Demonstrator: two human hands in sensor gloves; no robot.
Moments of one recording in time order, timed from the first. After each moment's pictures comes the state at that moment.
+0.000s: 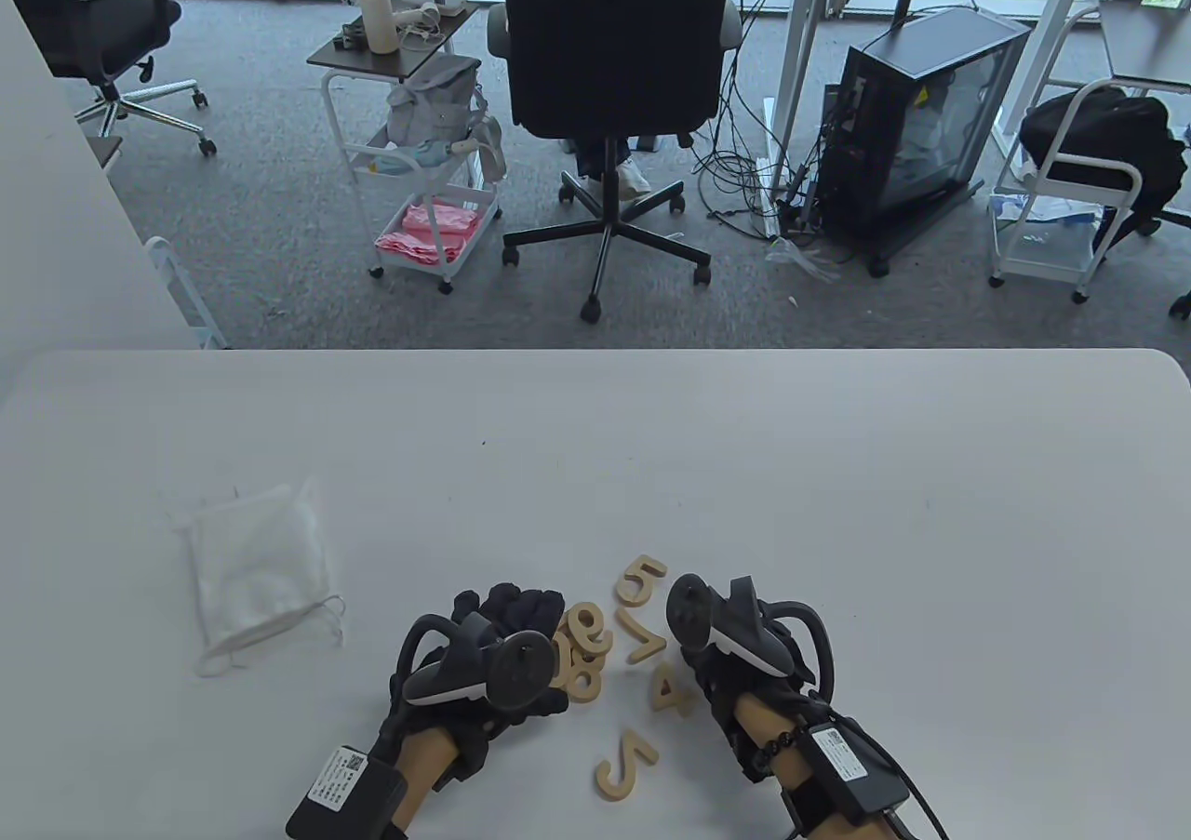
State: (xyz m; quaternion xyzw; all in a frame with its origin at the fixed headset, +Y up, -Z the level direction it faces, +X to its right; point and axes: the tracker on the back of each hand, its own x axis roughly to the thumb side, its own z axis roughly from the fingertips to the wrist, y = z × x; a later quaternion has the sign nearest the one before) left_hand -0.134 -0.749 -0.337 -0.07 -0.31 -0.02 0.95; right_hand 0.106 -0.750 -0.366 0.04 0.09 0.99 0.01
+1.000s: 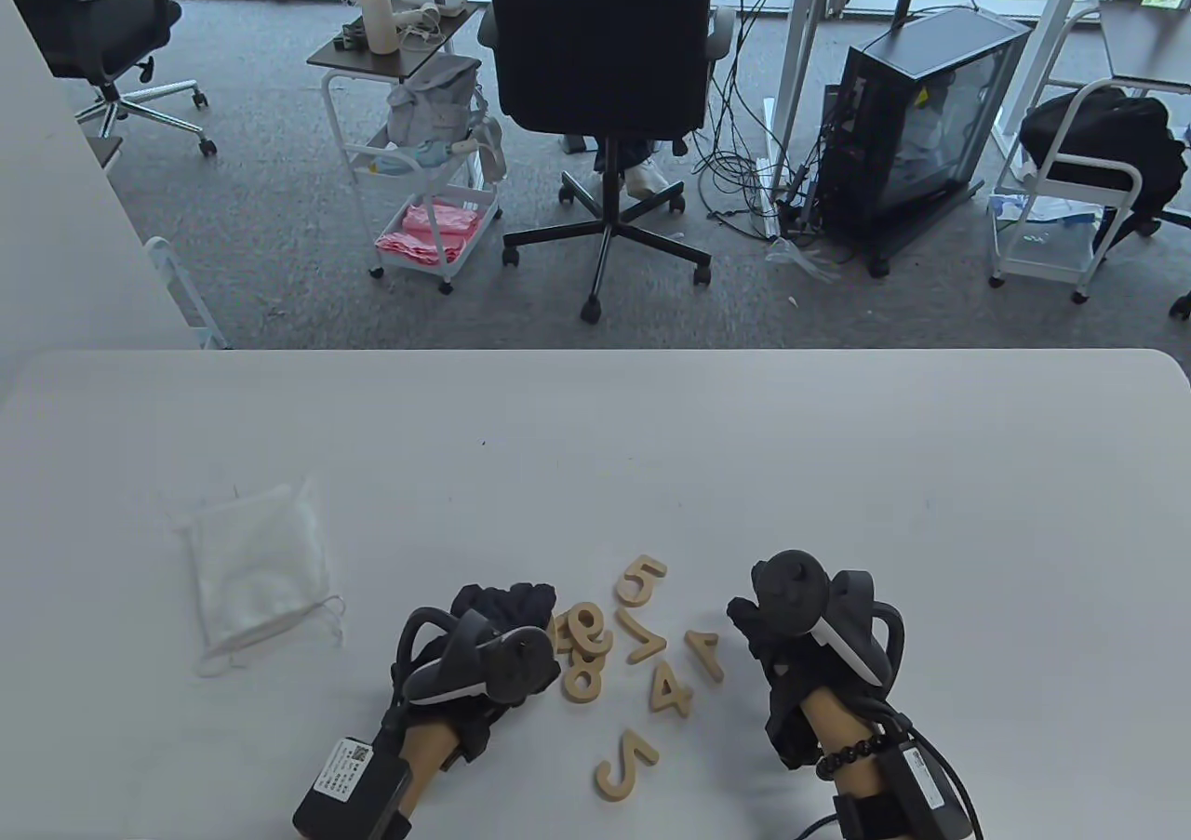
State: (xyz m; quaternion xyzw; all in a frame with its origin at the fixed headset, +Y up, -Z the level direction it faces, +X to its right) left_hand -0.154 -0.725 -0.354 0.03 -0.26 0.00 0.96; right_hand 0.166 -0.698 -0.350 -0.01 0.00 0.99 0.15
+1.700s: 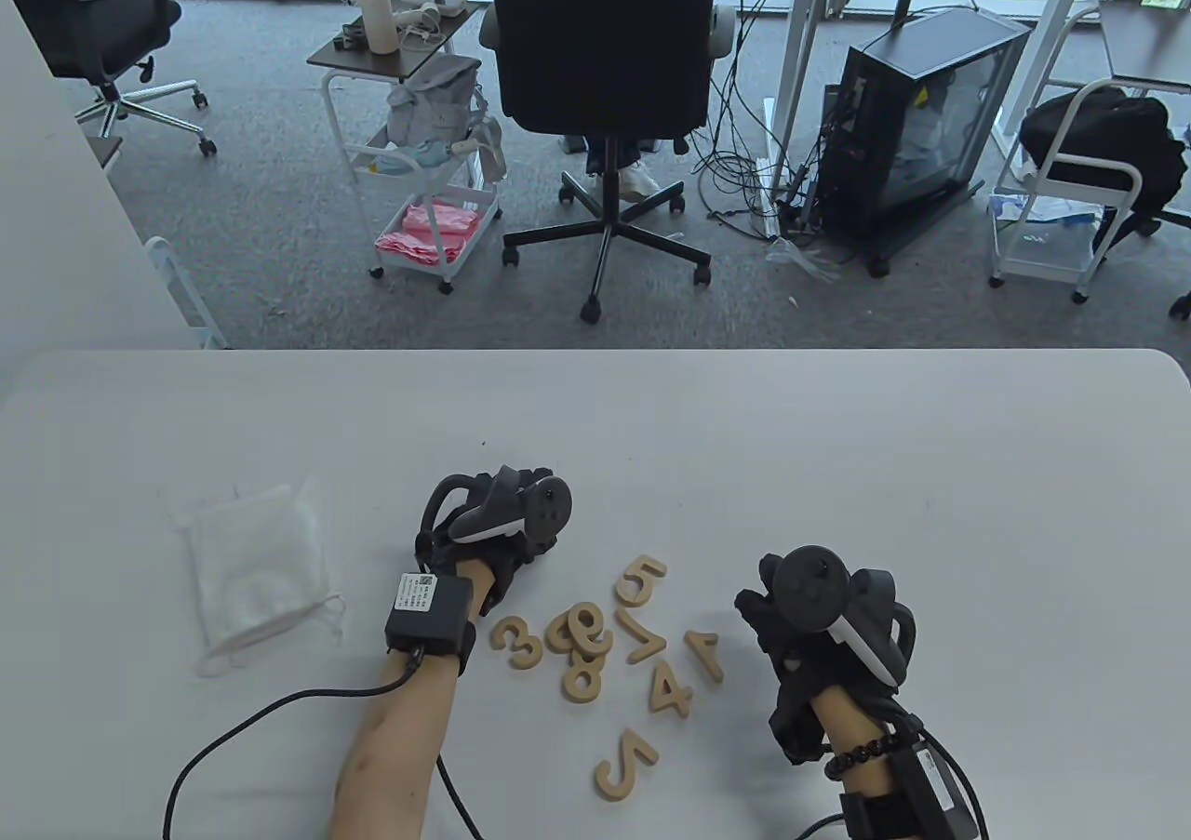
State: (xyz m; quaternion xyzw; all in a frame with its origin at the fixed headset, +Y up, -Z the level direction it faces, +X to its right) left_hand -0.129 -0.758 -0.505 -0.05 -0.22 -0.08 0.97; right_hand 0.173 -0.696 -0.351 -0.01 0.00 0.98 0.18
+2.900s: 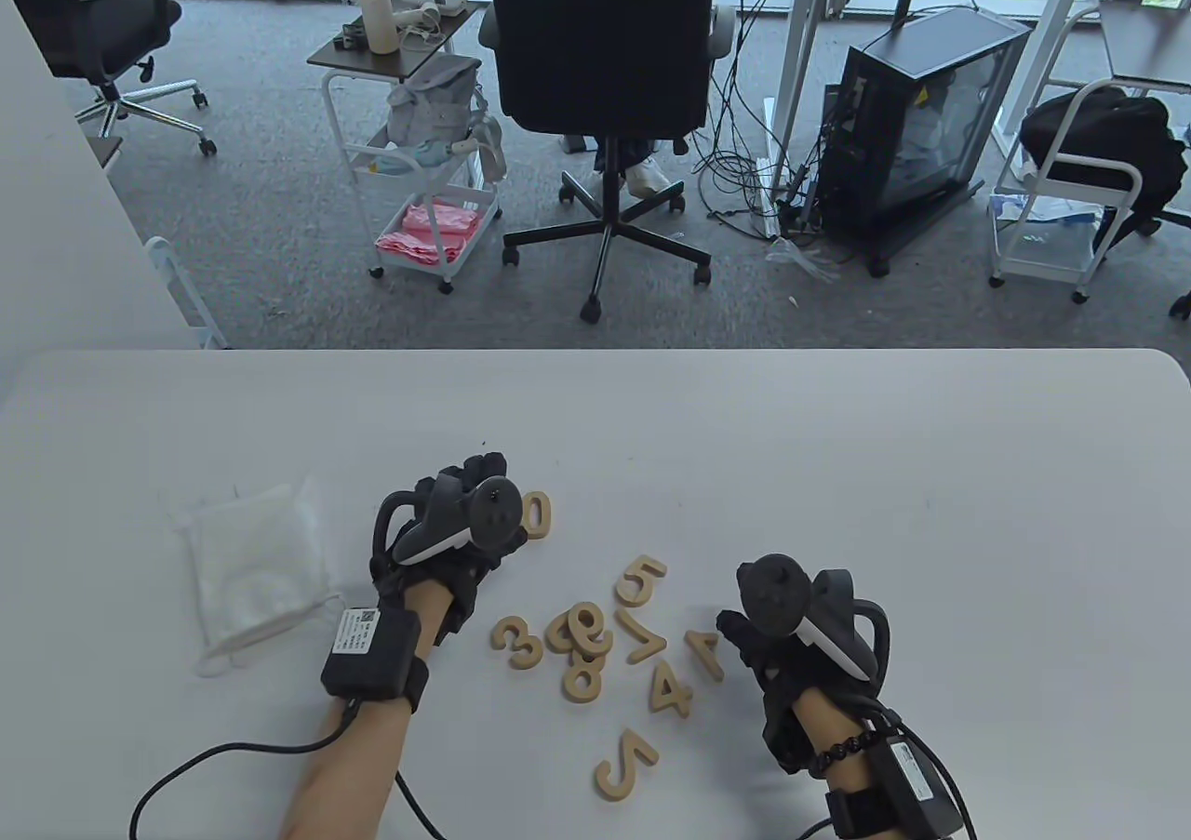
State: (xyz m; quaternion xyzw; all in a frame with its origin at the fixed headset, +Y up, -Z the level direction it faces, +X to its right) left_hand -0.183 -0.700 -0.444 0.00 -0.16 -0.02 0.99; right_hand 0.147 -0.717 -0.355 0.04 0.05 0.99 0.12
